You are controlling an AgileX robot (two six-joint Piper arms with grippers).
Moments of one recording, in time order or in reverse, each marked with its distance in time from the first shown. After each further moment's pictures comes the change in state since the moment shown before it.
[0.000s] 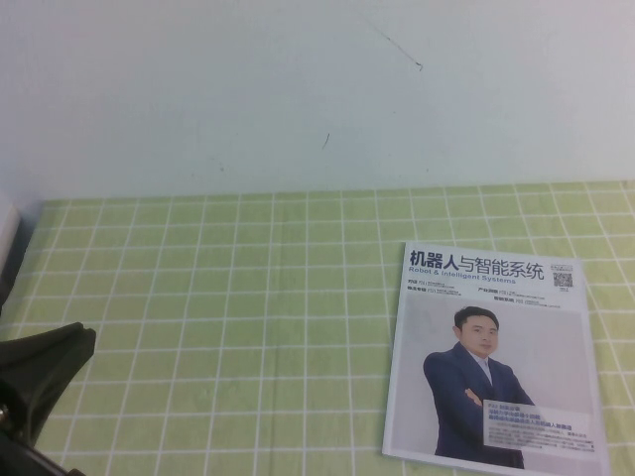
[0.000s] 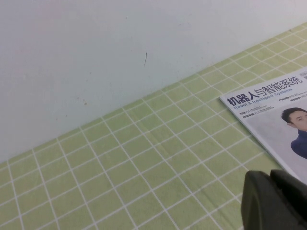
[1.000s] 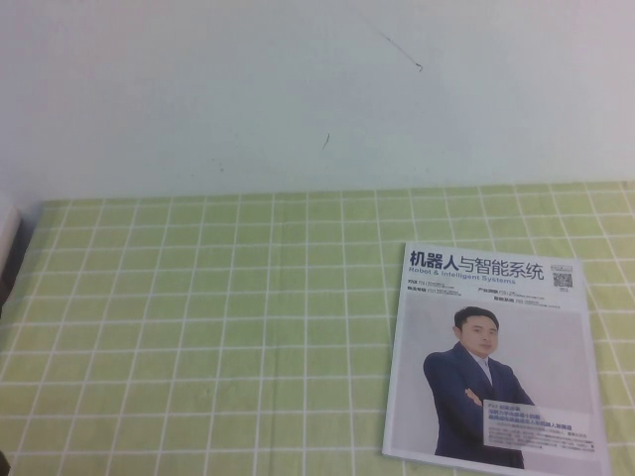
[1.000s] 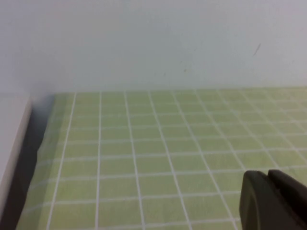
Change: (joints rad) right arm 0.000 0.000 0.000 0.000 0.000 0.000; left arm 0.437 -0.525 0.559 -0.132 -0.227 -0.046
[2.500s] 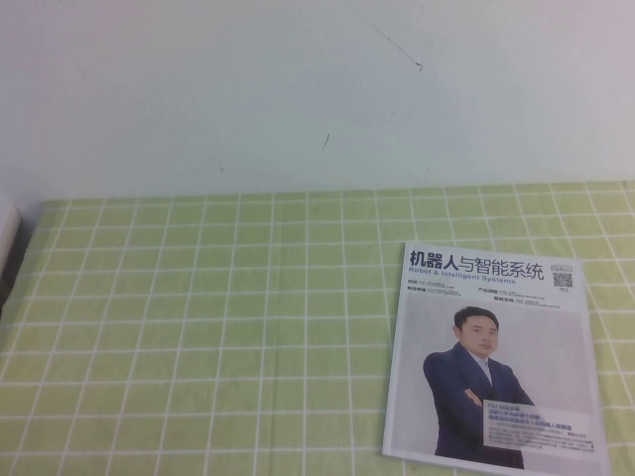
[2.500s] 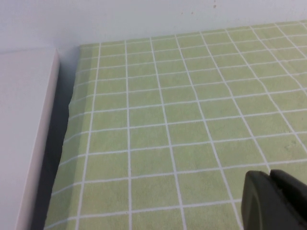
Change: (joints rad) right arm 0.000 0.000 0.001 0.018 0.000 0.000; left arm 0.149 -0.012 -0.005 -0.316 0.173 0.423
